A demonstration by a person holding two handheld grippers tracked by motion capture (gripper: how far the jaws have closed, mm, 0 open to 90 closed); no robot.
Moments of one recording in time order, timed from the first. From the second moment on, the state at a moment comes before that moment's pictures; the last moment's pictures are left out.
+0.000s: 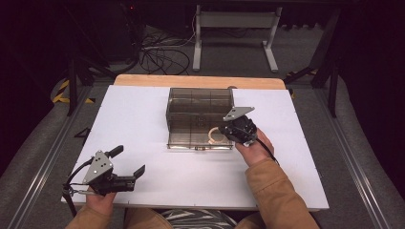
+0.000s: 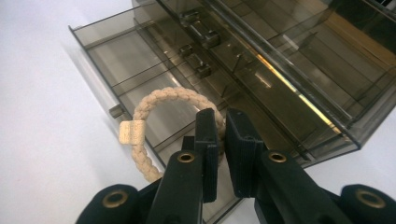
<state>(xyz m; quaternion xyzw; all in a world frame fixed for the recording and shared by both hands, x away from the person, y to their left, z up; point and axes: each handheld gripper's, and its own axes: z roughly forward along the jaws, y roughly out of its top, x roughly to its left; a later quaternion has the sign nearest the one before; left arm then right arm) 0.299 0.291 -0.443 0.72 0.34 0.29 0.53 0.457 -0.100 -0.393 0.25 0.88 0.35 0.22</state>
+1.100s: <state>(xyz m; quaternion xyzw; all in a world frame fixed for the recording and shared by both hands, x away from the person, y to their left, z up) 0.299 0.292 -0.443 0.72 0.35 0.29 0.53 0.472 -0.096 -0.411 0.26 0.88 0.31 0.25</state>
